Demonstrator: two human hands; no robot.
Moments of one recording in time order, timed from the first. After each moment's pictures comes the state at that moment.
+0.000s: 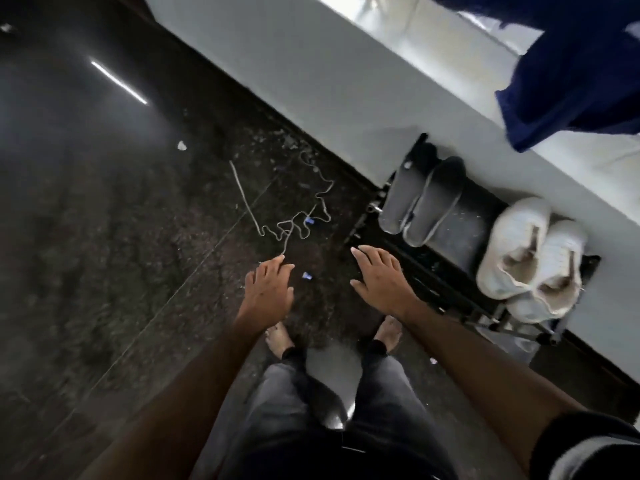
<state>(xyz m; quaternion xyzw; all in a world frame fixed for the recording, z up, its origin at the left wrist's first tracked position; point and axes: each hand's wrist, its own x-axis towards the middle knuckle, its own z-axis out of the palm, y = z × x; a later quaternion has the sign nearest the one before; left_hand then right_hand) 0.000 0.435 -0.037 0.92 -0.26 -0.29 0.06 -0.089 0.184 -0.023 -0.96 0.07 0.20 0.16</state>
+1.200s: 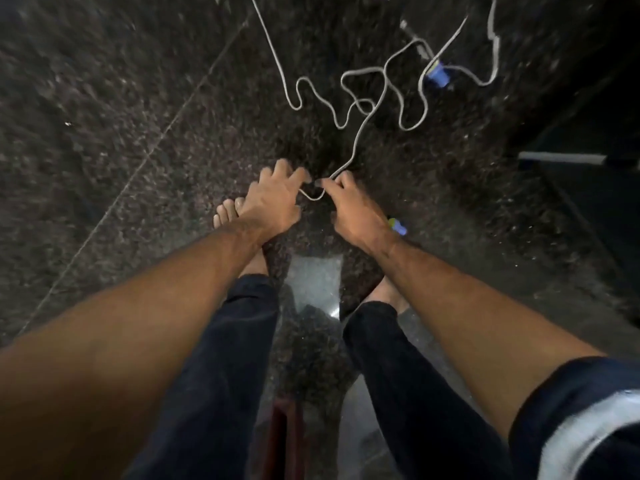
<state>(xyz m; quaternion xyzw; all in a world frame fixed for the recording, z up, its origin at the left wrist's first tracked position) 0.168 0.534 -0.649 0.85 -0.24 -0.46 0.03 0.086 0.379 -0.660 -0.89 0.09 0.36 0.28</state>
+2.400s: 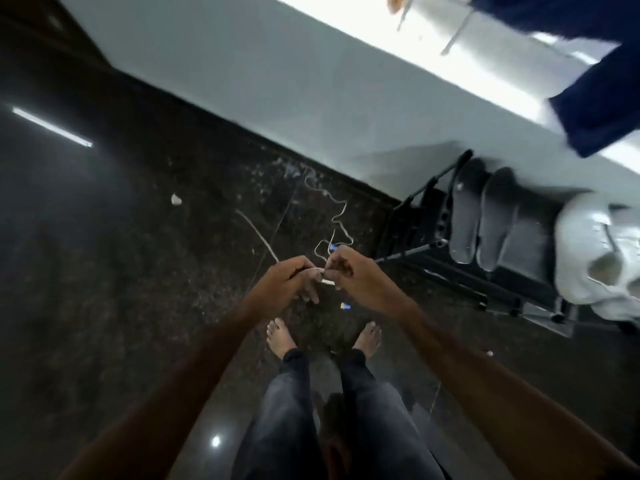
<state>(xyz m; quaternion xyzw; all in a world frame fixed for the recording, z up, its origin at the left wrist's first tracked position) 0.271 0.499 -0.031 0.68 -0.26 -0.51 0.46 0.150 0.331 -0.006 -0.79 0.26 0.13 0.54</state>
